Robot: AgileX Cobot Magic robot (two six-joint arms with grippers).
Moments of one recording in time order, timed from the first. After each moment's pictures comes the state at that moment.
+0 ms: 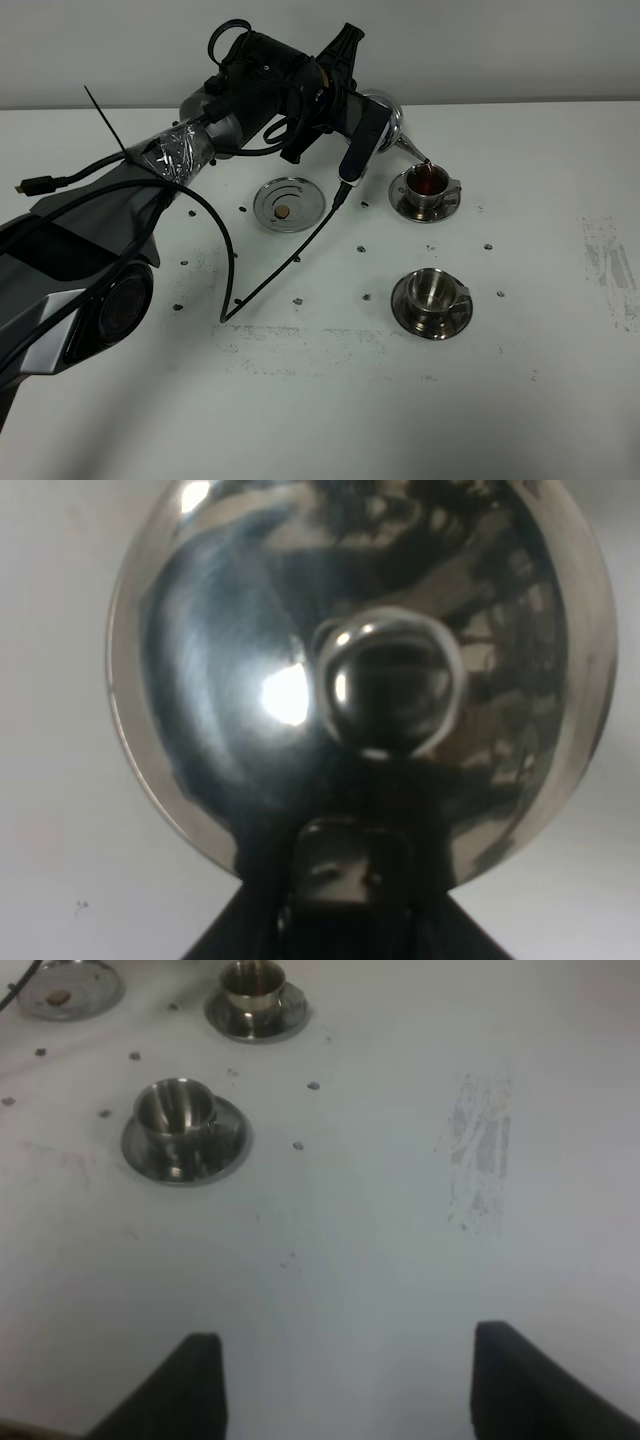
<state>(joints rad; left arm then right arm) -0.51 2.57 -2.38 0.16 0.57 1.61 -0.01 0.02 -0.52 0.09 1.12 -0.14</state>
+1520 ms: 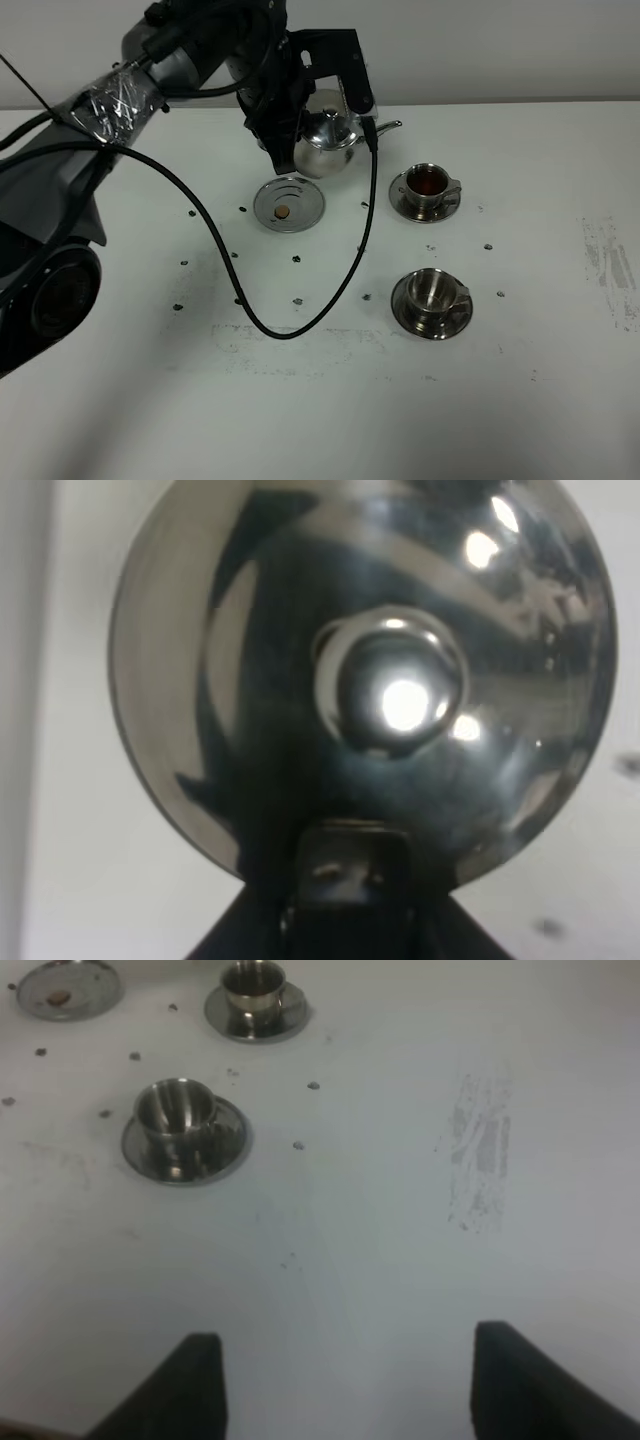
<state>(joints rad) -0.51 2.37 -2.38 0.12 1.20 0.84 -0.01 0.02 -0.52 0.09 1.12 -0.14</state>
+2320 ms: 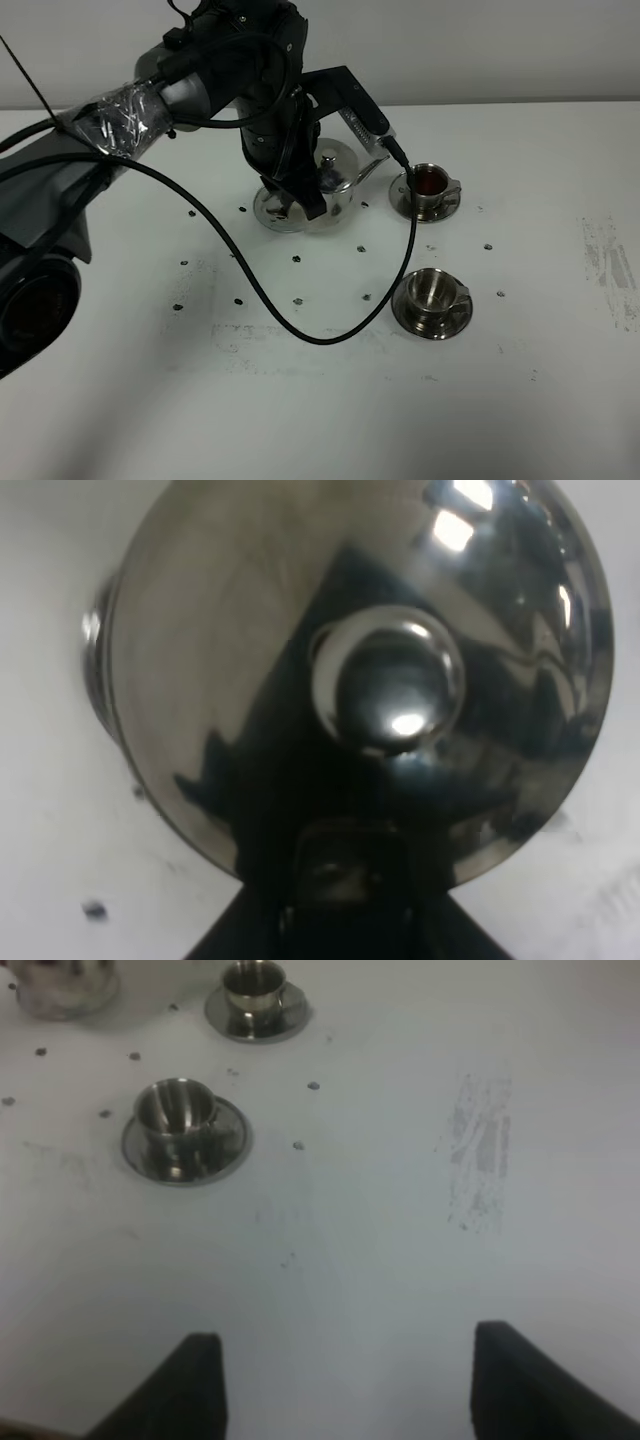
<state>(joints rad) -0.56 2.26 -2.08 0.12 1.19 0.45 -0.01 0.02 -0.52 0.09 1.12 -0.14</state>
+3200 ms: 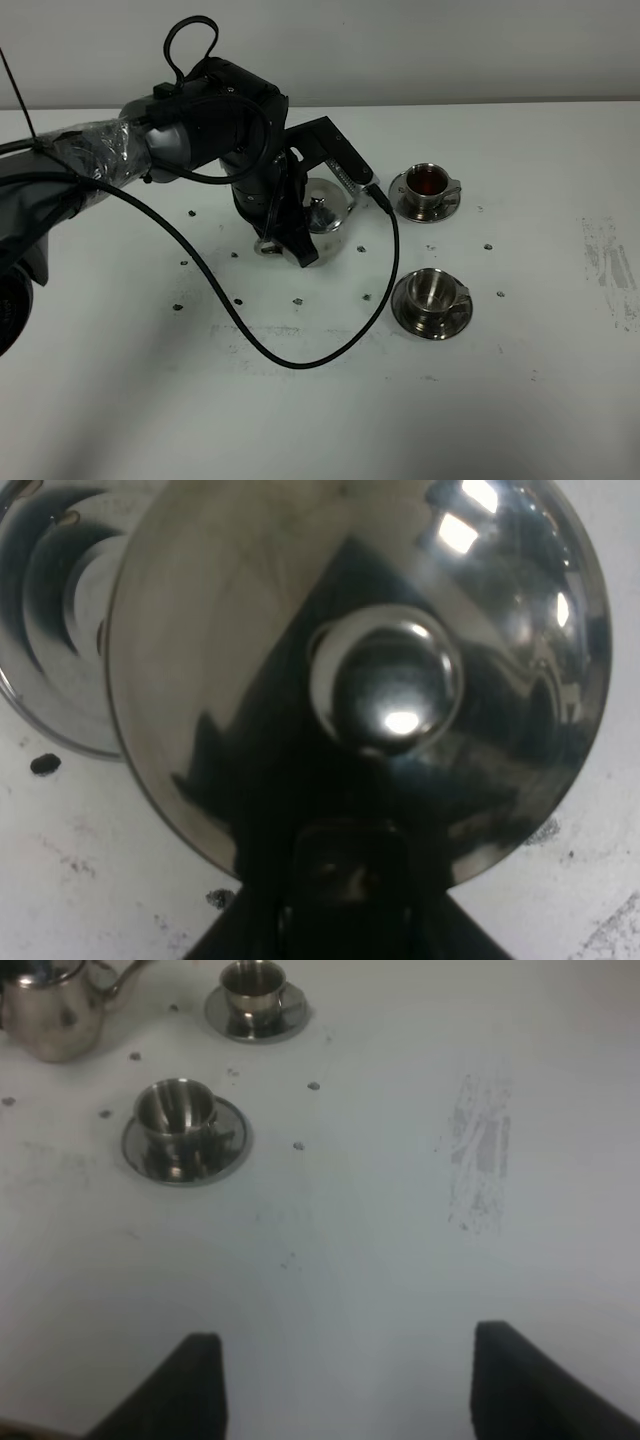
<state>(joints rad) -0.56 2.17 -1.71 0.13 0.87 0.38 -0.01 0.02 -0.52 0.09 1.12 -0.14</state>
